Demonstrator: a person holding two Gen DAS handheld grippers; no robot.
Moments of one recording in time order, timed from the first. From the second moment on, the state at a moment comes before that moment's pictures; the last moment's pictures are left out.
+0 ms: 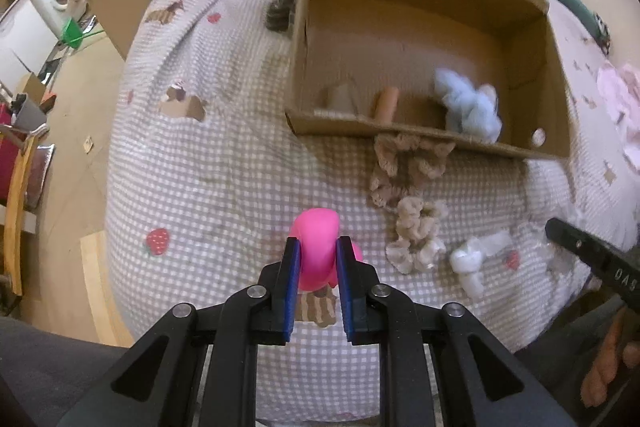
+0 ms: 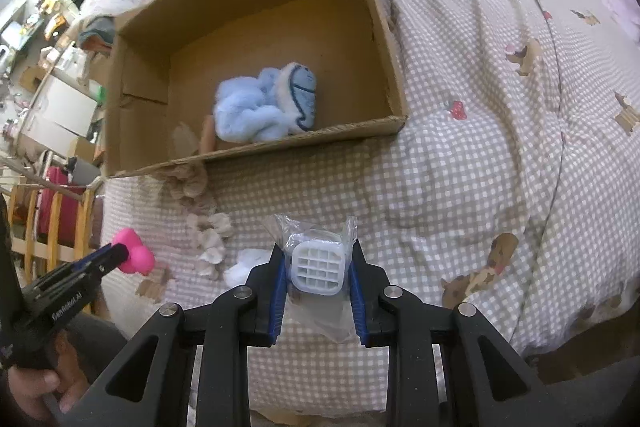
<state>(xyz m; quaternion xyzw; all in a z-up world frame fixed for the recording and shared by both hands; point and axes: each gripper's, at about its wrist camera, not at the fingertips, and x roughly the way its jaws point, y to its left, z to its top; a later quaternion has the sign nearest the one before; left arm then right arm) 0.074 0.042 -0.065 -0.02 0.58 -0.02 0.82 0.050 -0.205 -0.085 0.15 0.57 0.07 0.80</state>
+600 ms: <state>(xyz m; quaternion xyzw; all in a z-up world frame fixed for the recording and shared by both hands) 0.102 0.023 0.052 0.01 0.44 -0.04 0.90 0.049 -0.213 0.024 0.18 0.45 0.12 0.87</state>
